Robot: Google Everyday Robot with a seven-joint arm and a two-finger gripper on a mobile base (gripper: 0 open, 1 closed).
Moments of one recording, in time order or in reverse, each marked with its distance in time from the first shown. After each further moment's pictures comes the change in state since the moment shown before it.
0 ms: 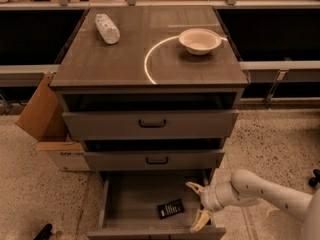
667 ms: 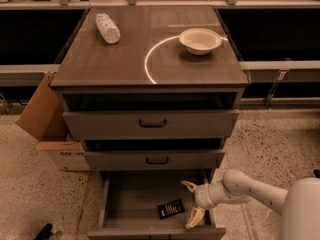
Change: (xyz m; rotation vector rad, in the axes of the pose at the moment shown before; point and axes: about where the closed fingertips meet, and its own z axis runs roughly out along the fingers) arm 0.033 -0.032 0.042 0.011 0.024 -0.074
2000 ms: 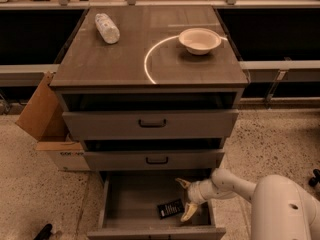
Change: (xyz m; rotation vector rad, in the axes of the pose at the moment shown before) arm 0.048 -0.048 0.059 0.019 0.042 -0.101
